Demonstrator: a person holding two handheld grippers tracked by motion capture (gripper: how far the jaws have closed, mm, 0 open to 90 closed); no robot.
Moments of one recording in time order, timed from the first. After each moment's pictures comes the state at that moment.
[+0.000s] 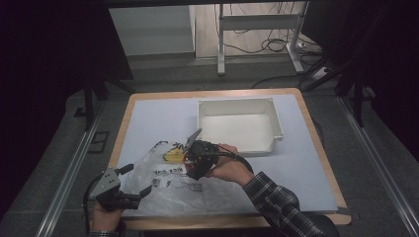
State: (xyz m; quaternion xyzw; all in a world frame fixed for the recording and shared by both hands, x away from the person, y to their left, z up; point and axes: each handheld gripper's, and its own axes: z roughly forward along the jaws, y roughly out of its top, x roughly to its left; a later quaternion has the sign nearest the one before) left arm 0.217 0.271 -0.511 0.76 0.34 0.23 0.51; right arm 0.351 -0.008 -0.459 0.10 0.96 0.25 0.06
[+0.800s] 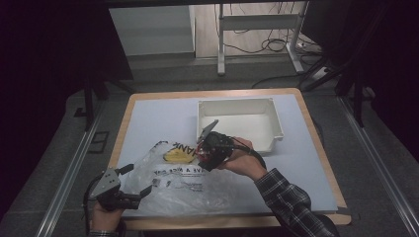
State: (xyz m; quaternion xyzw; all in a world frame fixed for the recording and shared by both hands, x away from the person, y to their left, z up) left arm 0.217 0.271 -0.511 0.76 0.34 0.23 0.50; right arm 0.368 -0.045 -0.443 0.14 0.95 0.26 0.08
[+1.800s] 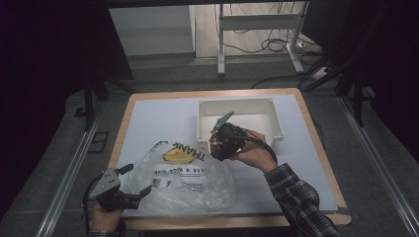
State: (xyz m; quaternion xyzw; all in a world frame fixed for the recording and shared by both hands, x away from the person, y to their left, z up) left arm 0.216 0.271 -0.510 0.76 0.34 0.23 0.50; right arm 0.394 -0.079 -0.439 0.18 0.94 0.26 0.10
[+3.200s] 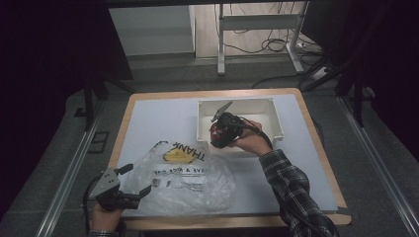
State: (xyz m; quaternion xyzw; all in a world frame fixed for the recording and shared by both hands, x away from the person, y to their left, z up) left arm 0.216 0.272 -0.510 0.76 0.34 0.23 0.51; right arm 0.450 -0.076 -0.456 0.17 0.95 0.26 0.10
